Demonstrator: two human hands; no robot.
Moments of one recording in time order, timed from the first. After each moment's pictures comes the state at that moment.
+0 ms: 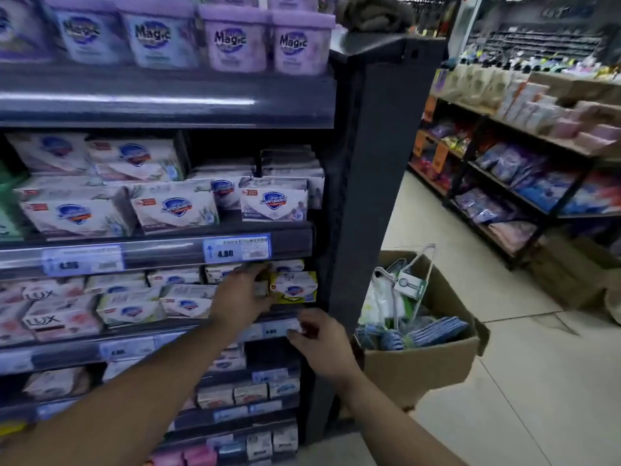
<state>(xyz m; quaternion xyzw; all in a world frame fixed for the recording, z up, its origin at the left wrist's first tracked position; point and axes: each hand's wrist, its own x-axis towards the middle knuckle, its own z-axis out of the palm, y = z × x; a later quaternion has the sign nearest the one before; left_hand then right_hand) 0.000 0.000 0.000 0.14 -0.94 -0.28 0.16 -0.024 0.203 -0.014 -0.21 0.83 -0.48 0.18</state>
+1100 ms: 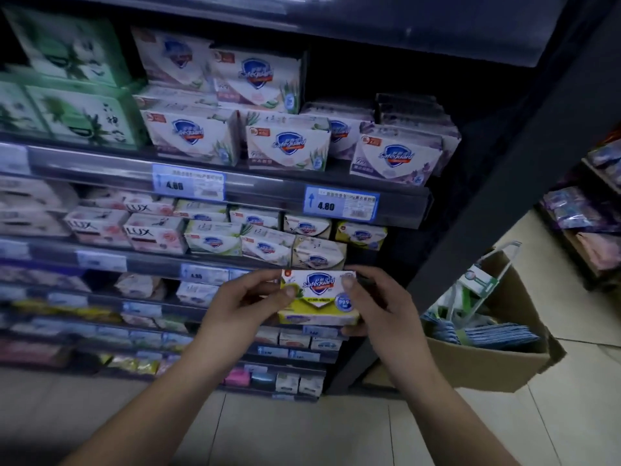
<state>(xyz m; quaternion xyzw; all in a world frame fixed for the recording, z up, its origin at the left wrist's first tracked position) 0.158 0.010 0.031 0.27 -0.62 -0.71 0.20 0.025 0.174 0.040 -0.19 0.68 -0.66 0.27</state>
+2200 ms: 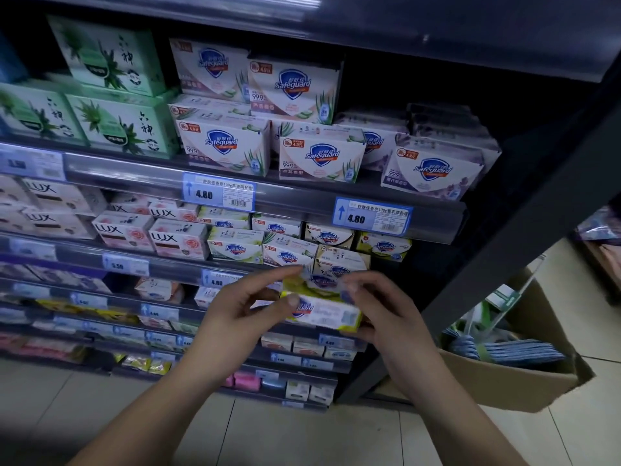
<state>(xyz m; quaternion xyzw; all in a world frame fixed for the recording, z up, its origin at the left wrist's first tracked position) 0.181 -0.018 0.038 0.22 -0.70 -0.65 0.22 0.029 0.142 0.037 -0.19 0.65 -0.65 0.33</state>
